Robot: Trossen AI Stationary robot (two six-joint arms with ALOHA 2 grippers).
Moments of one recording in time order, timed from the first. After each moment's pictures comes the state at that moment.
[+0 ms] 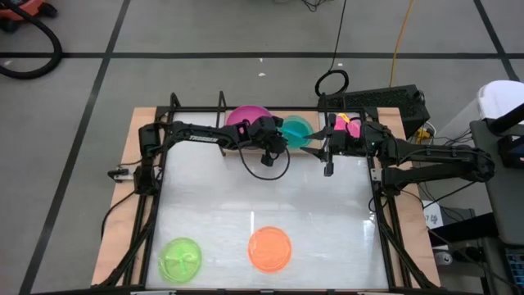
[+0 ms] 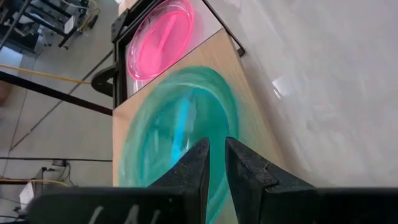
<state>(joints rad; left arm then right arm) 0.29 1.99 1.35 0.05 0.02 0.83 -0.17 0.89 0.67 0.19 -0.08 -0.17</state>
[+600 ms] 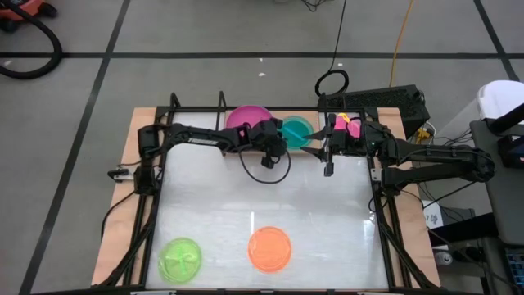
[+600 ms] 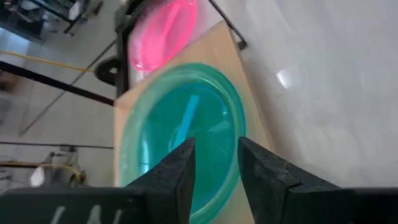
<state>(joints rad) 0.25 1.98 1.35 0.02 -0.08 0.80 -0.18 0.89 0.67 0.19 -0.08 -0.14</state>
